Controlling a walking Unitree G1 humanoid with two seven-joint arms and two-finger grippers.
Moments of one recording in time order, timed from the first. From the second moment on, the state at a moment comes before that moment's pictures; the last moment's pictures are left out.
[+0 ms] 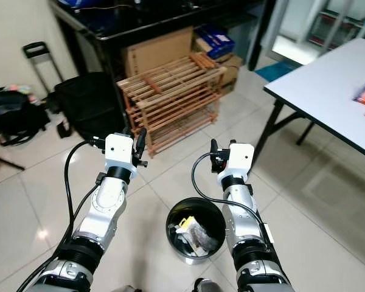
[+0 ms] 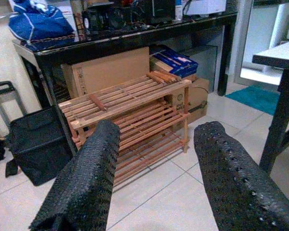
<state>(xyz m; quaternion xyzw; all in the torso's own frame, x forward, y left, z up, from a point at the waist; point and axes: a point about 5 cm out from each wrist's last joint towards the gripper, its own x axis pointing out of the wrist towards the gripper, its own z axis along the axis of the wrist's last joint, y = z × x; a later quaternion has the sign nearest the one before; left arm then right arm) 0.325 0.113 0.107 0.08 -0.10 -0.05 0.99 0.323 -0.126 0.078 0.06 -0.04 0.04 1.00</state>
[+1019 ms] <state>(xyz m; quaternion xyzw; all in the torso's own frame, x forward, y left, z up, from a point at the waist) 0.324 0.105 0.101 0.06 -0.09 -0.06 0.99 0.321 -0.135 0.074 0.05 -0.03 0.03 1.00</state>
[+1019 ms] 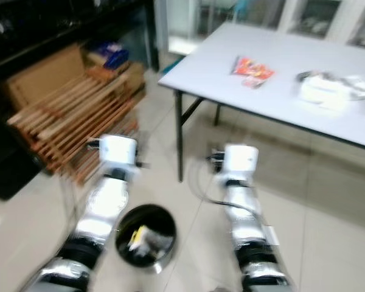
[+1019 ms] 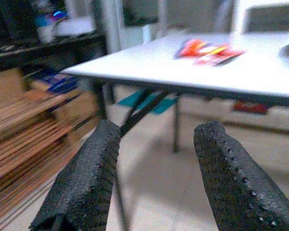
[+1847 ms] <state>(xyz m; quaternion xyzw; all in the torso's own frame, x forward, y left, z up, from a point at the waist) 0.325 0.115 0.100 0.07 -0.09 -0.05 0.99 0.320 -0.125 0.073 0.05 -0.03 0.04 1.00</state>
